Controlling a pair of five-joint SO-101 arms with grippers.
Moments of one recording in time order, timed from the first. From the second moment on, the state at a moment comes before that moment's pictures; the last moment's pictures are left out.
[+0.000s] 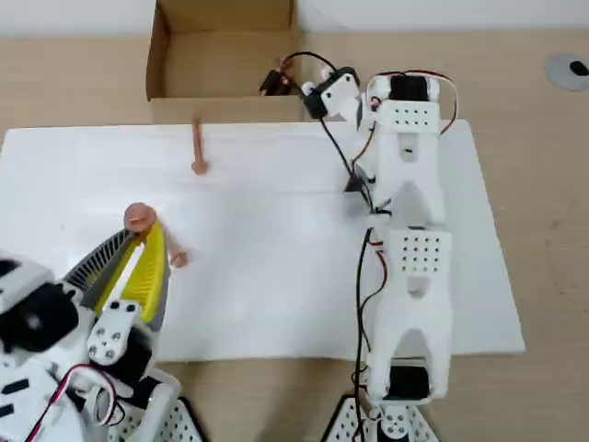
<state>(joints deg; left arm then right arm) 17.3 -97.9 36.7 71.6 -1.5 -2.3 59.0 -64.0 101.6 34.6</state>
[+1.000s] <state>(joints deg) 12.0 -102.8 36.8 75.8 -4.4 -1.8 63.1 -66.0 101.5 43.8</state>
